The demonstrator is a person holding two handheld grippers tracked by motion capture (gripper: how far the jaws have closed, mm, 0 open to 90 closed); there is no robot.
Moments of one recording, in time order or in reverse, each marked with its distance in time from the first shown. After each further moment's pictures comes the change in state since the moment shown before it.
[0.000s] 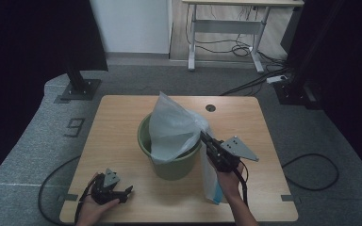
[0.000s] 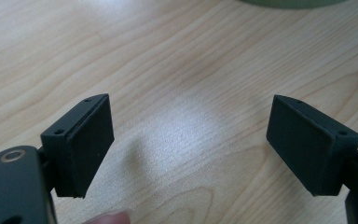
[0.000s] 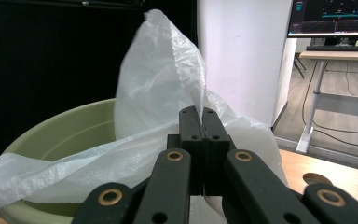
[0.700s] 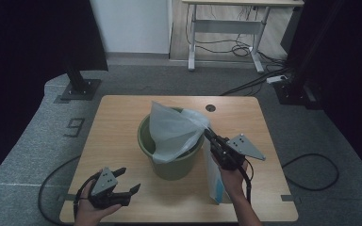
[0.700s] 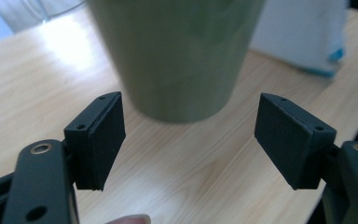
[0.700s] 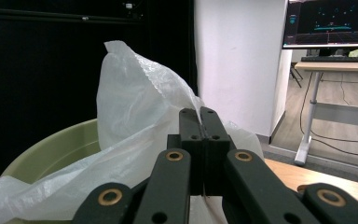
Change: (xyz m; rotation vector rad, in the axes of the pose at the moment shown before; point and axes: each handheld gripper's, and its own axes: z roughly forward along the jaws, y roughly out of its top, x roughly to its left) left arm -0.041 0.057 -0.083 -0.254 -0.159 0.081; right arm -0.007 0.012 -0.007 -0.044 -0.003 0.007
